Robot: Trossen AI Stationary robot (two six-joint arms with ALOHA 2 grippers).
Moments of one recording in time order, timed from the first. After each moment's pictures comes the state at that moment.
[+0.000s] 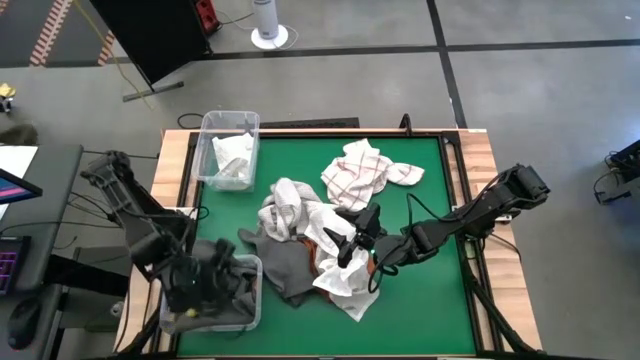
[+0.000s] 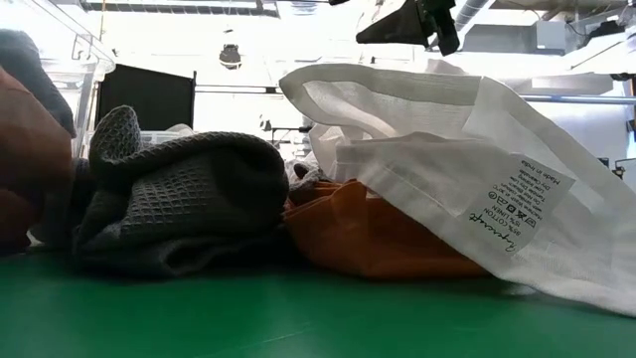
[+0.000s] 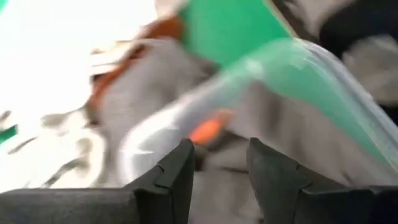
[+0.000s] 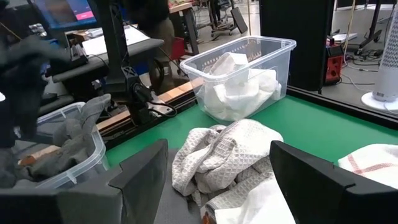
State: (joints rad) left arm -0.88 1.21 1.18 -0.95 -0.41 -0.26; right arm 0.42 1.54 0.98 0.27 0.92 0.49
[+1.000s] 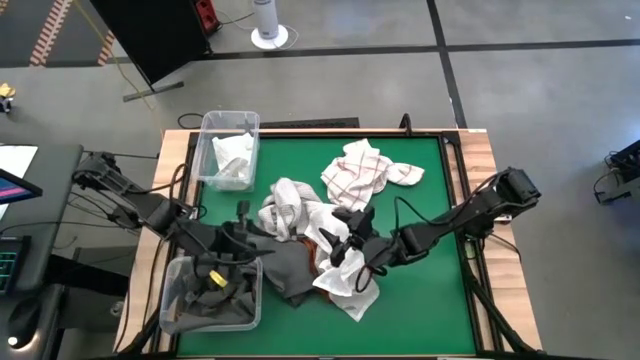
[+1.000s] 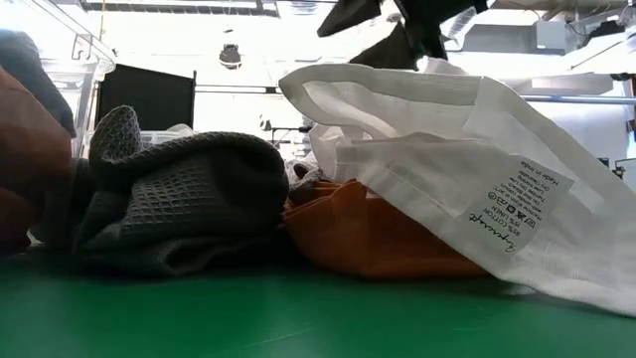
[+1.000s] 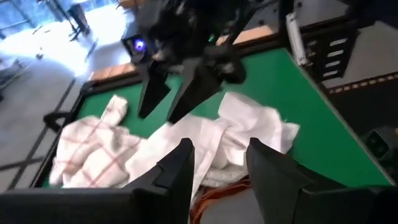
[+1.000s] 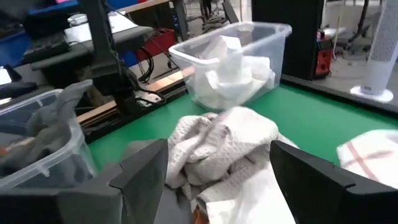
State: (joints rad) left arm -0.55 1.07 1.04 -0.36 -0.55 0.01; right arm 0.39 1.62 0.99 0.28 0.93 0.52
